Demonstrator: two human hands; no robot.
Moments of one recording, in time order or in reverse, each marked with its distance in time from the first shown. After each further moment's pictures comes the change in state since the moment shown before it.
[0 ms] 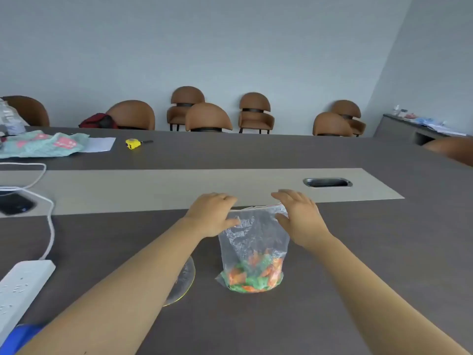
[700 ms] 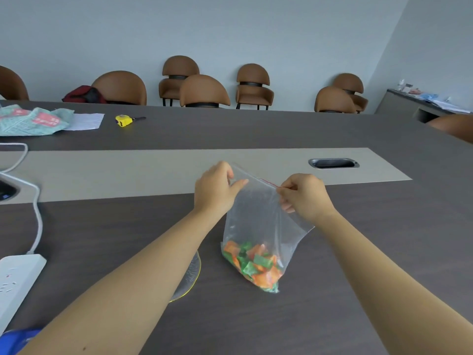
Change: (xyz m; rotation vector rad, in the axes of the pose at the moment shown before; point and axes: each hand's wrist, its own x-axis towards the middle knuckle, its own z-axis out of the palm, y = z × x) left_hand 0.032 -0.014 0.015 -0.621 0.456 -0.345; right_hand 0.042 -0.016 0.009 0.566 0.068 0.290
